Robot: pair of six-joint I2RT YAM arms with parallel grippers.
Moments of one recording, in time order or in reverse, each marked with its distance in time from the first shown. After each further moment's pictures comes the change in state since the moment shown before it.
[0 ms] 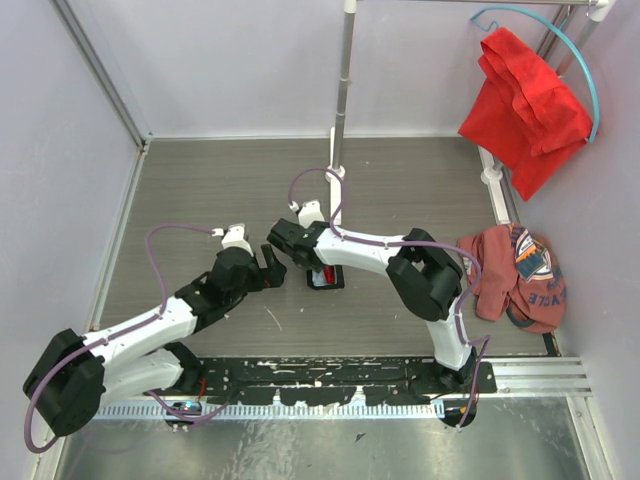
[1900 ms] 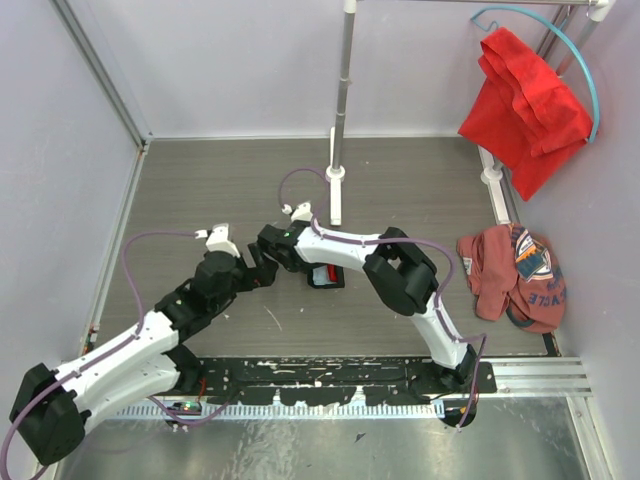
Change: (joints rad) left arm 0.006 -0.209 -0.003 -0.110 -0.024 0.000; right arm 0.024 0.164 0.192 -0.246 0.160 0.083
